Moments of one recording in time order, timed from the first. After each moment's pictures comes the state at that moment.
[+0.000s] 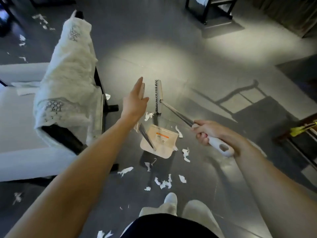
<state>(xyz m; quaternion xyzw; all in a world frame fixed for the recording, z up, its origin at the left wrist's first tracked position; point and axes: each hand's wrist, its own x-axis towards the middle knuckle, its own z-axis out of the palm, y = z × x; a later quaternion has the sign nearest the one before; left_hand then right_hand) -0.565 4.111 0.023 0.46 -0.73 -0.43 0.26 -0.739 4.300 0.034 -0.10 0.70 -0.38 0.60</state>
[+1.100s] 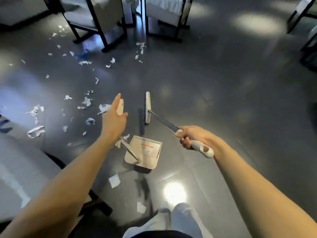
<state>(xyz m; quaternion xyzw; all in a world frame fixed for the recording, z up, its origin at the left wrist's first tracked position) -0.820 3.203 0.027 0.75 -0.47 -0.25 0.39 -1.083 3.185 0.041 -0.33 0.58 -0.14 0.74</state>
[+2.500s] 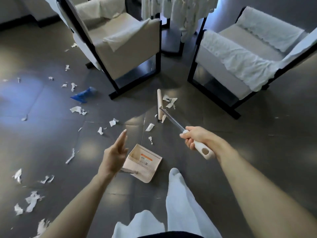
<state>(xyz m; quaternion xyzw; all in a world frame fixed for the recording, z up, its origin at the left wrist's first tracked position) -0.590 1.911 -0.105 0.82 -0.33 -0.23 0.41 -0.786 1.687 -0.017 -0.44 0.55 0.05 0.71</state>
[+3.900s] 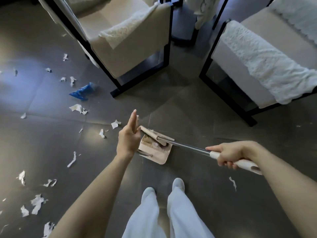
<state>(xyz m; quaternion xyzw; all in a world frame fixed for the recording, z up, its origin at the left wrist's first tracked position) -0.494 1.705 -0.104 0.83 -0.25 -0.23 0.44 -0.747 1.501 -0.036 -0.56 0.47 0.43 0.52</state>
